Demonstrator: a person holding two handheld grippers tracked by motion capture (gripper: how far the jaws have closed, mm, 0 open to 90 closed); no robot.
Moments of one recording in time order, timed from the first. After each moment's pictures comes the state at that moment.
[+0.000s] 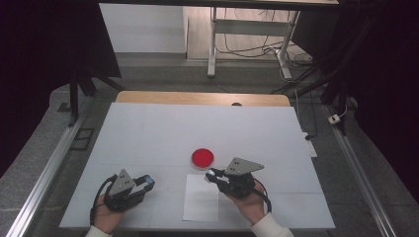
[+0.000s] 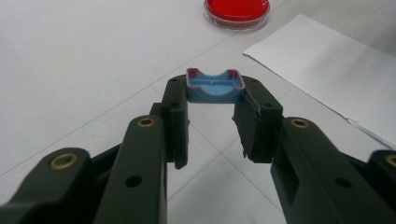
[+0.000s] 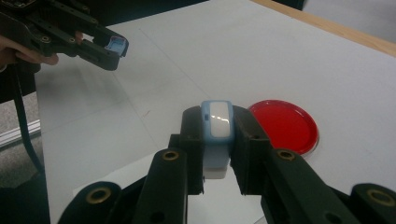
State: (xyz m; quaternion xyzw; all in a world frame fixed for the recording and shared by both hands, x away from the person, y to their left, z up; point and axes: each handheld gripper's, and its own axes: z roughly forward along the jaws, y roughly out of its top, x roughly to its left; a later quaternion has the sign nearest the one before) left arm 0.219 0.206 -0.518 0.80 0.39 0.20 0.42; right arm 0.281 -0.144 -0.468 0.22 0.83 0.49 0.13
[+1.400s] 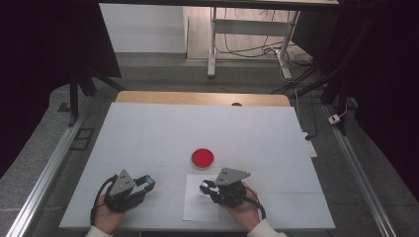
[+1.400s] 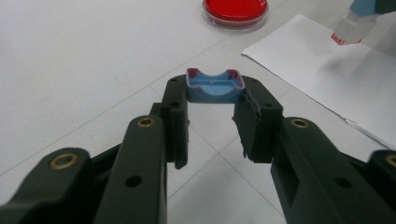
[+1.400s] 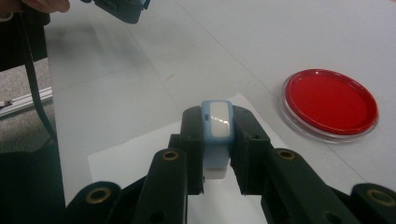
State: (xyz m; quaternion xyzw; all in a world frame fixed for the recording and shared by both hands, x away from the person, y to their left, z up) left arm 0.219 0.204 -0.518 0.80 0.38 0.20 0.42; right arm 0.270 -0.127 -0.495 0.19 0.87 0.45 0.10
